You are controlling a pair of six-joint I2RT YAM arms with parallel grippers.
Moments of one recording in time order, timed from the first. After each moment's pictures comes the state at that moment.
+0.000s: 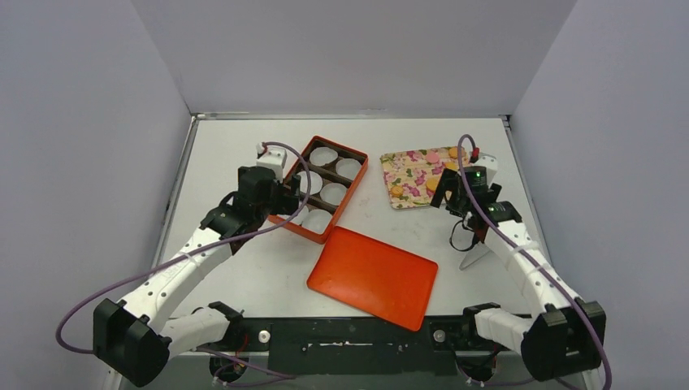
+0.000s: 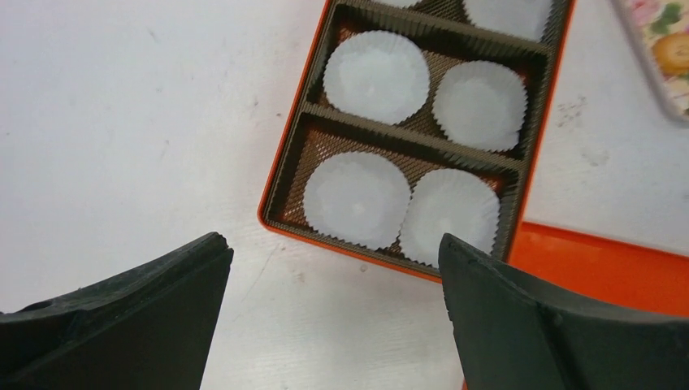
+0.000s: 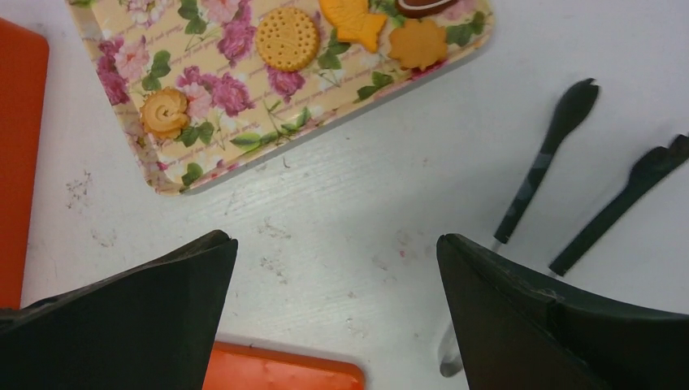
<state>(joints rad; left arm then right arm) -0.50 1.11 0.95 -0.40 -0.29 -0.18 0.20 1.05 0.83 -0.53 0.30 0.43</state>
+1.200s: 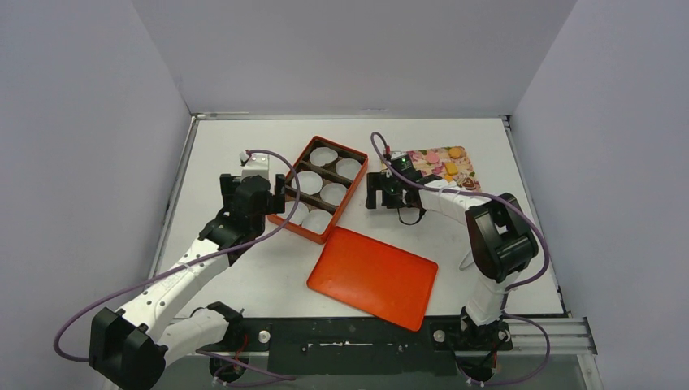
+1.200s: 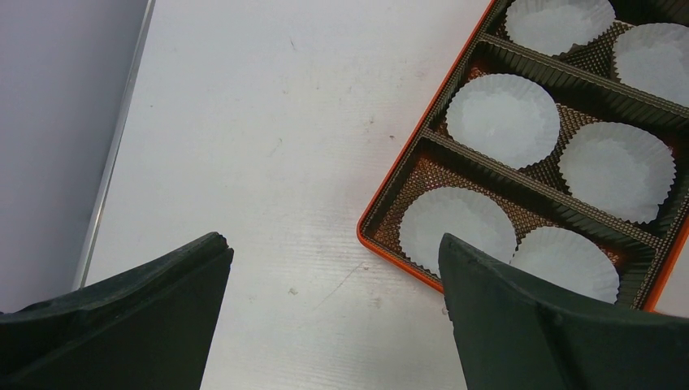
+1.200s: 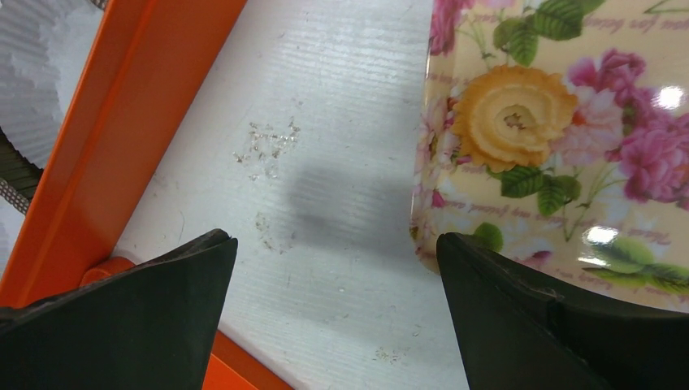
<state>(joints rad) -0.52 1.03 0.78 -0.26 -0.63 -0.16 0.45 1.79 1.11 -0.24 -0.05 0.35</state>
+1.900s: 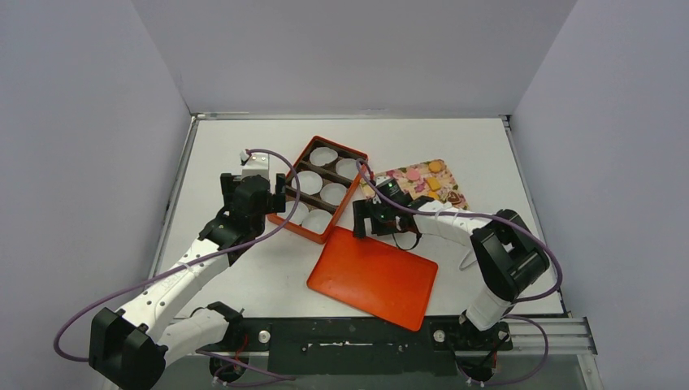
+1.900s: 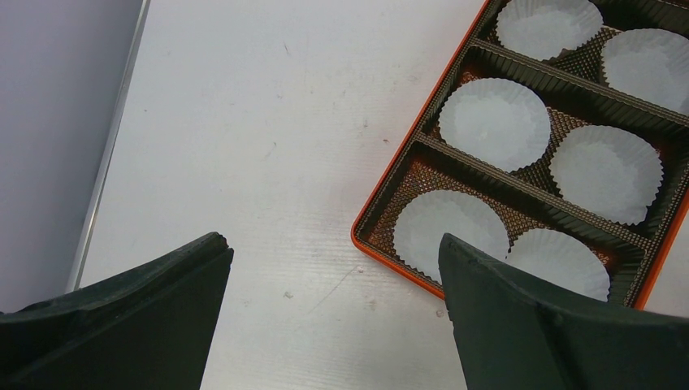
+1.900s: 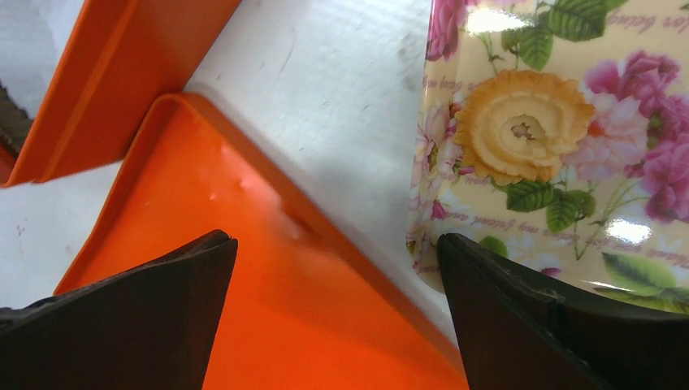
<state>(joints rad) -0.52 1.03 0.78 -0.24 -0.61 -0.16 0.62 1.67 0.94 -0.24 -0.13 0.40</state>
